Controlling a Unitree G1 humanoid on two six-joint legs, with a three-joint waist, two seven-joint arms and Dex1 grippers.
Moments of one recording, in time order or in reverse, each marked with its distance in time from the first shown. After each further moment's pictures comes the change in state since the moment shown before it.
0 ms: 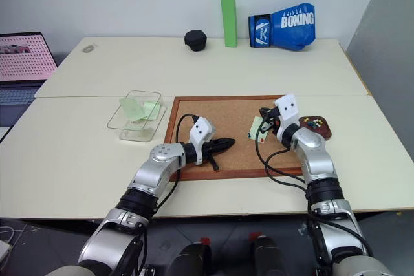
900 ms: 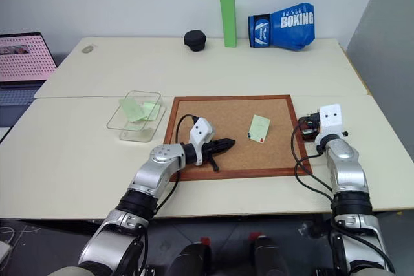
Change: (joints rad) left arm 0.016 -0.004 -0.002 -0.021 0.004 0.010 -0.005; right arm 0.102 -0.120 -0.148 -0.010 -0.071 0.180 -0.312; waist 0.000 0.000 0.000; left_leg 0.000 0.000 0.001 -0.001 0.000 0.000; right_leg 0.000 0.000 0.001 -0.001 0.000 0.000
